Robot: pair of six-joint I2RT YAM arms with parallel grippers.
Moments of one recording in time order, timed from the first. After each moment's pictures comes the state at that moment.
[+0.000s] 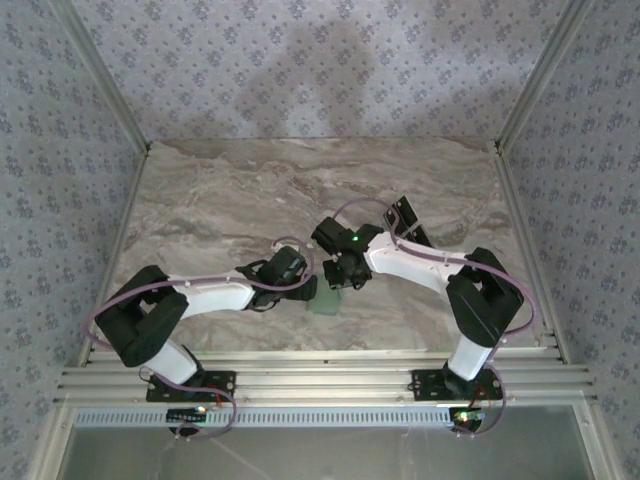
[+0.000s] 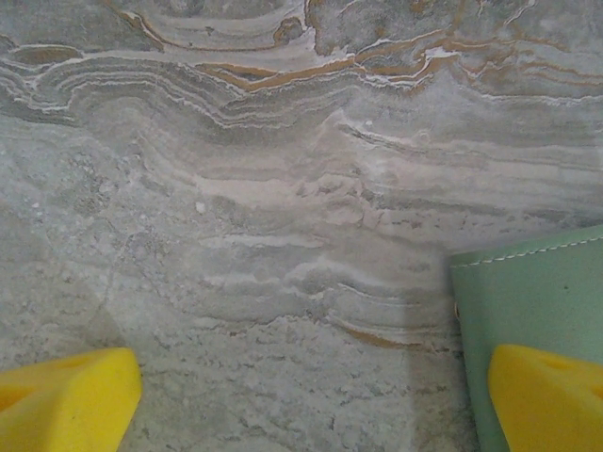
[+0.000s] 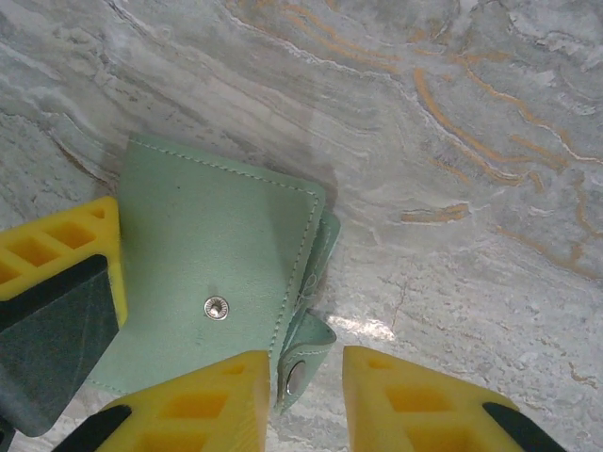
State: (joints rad) left arm -0.84 1.55 0.68 -0.13 -0.20 -0.61; right arm 0.85 1.71 1.20 -0.82 0.05 0.57
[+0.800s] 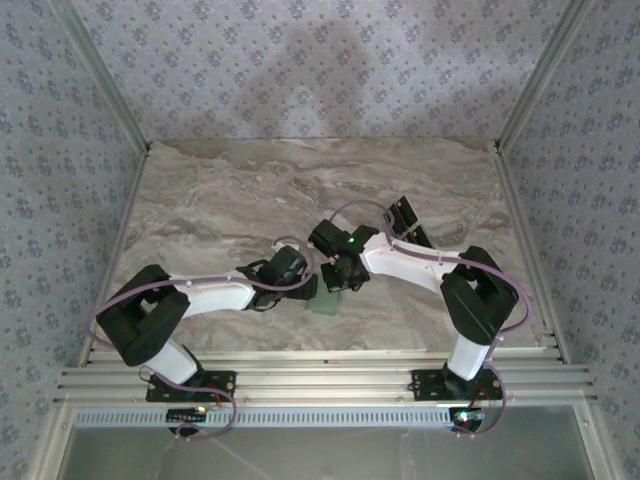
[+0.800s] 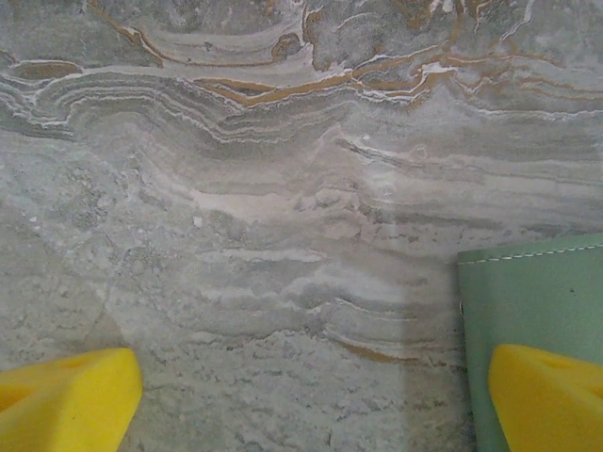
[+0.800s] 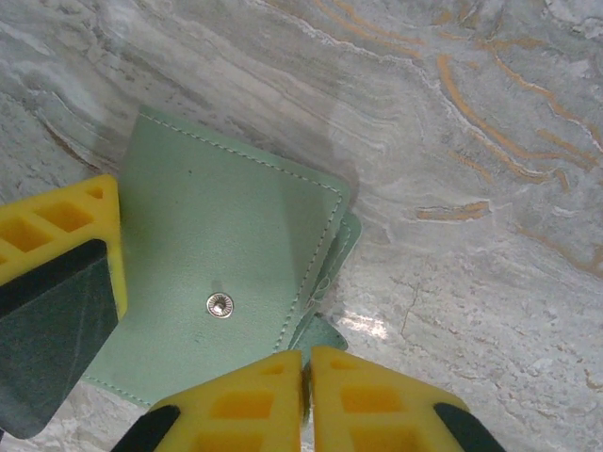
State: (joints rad) left arm -0.84 1.56 0.68 -0.11 -0.21 -0.61; right arm 0.86 1.73 1.21 -0.82 0.05 0.55
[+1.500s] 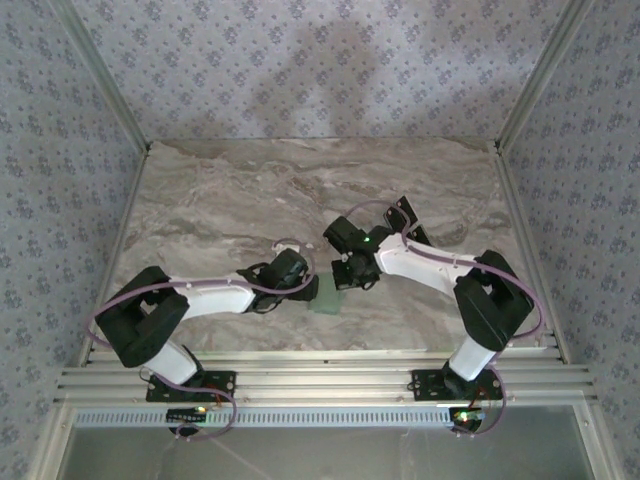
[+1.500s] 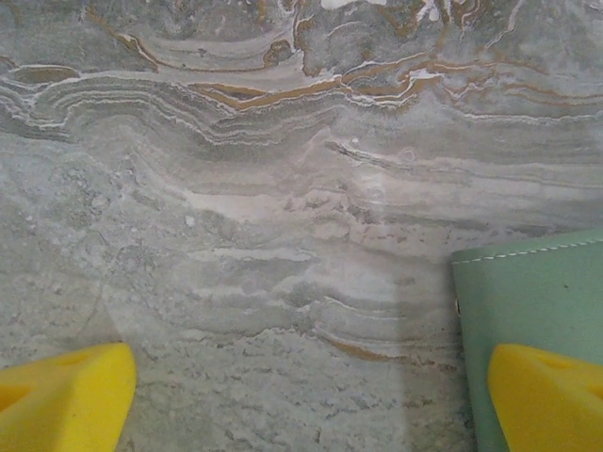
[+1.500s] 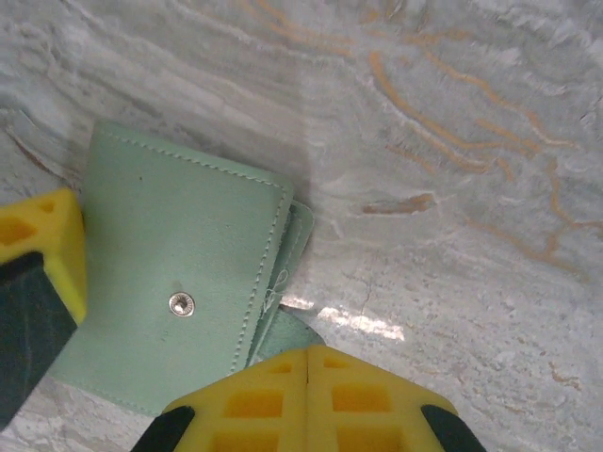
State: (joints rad) left arm -0.87 1.55 0.66 -0.08 -0.24 -0.63; right arm 0.79 1.66 1.12 -0.76 0.01 0.55
